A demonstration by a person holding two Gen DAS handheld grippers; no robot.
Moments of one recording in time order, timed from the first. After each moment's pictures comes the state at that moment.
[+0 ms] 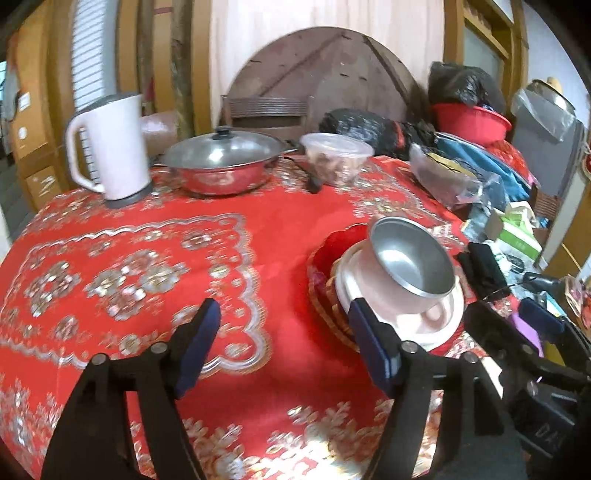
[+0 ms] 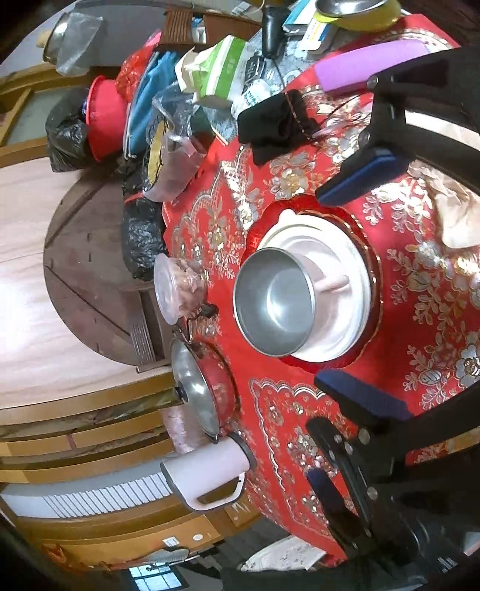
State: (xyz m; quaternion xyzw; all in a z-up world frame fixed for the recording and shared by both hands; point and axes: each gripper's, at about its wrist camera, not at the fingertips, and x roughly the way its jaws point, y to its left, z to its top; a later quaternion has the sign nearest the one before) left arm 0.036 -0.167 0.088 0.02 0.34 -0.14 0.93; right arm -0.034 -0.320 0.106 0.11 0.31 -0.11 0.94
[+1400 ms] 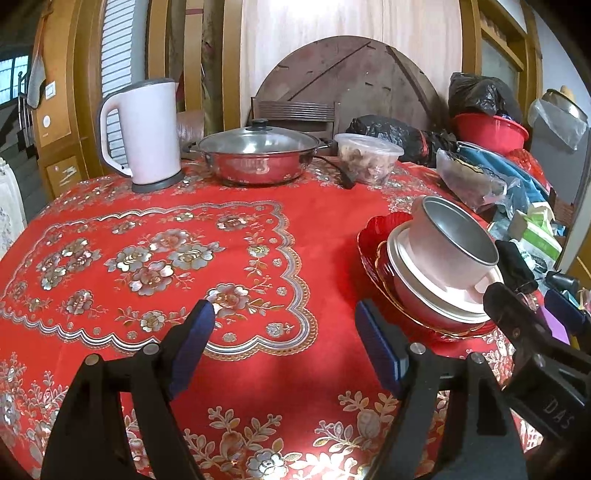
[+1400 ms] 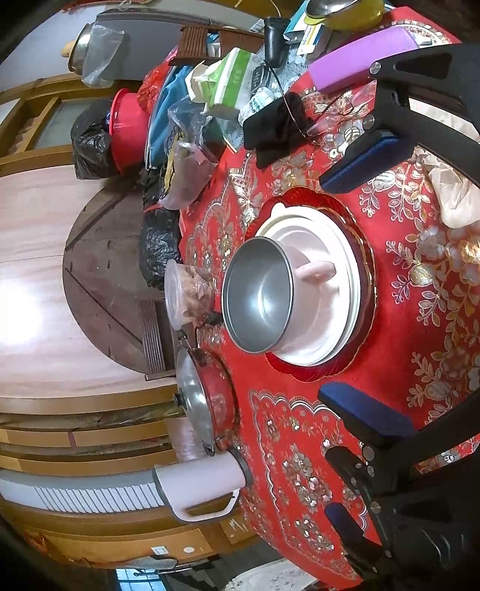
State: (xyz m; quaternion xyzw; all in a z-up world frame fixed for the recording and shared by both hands) left arm 0.028 -0.140 0.052 0.02 0.32 -0.10 0.94; right arm -0.032 -0.292 0.074 0.07 0.27 -0.15 0.95
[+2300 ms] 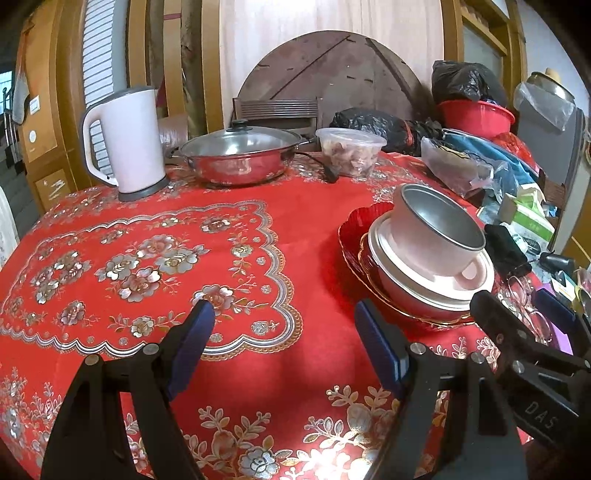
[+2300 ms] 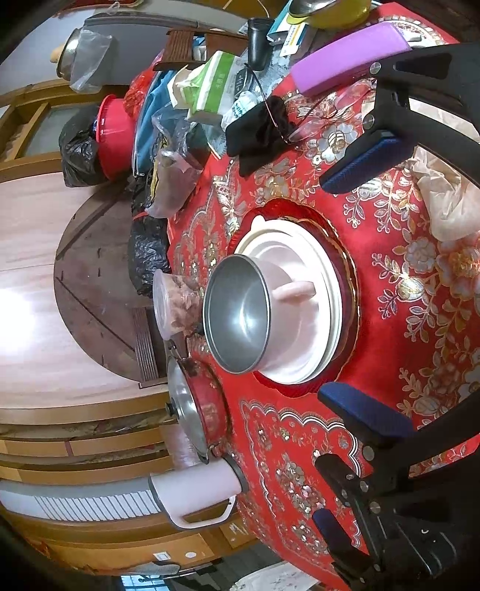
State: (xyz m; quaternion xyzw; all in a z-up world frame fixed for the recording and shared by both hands) left arm 0.025 -0.153 0.053 0.04 0.33 -0.13 0.94; right arm -0.040 -0.305 0.061 0.08 0.28 -0.16 0.94
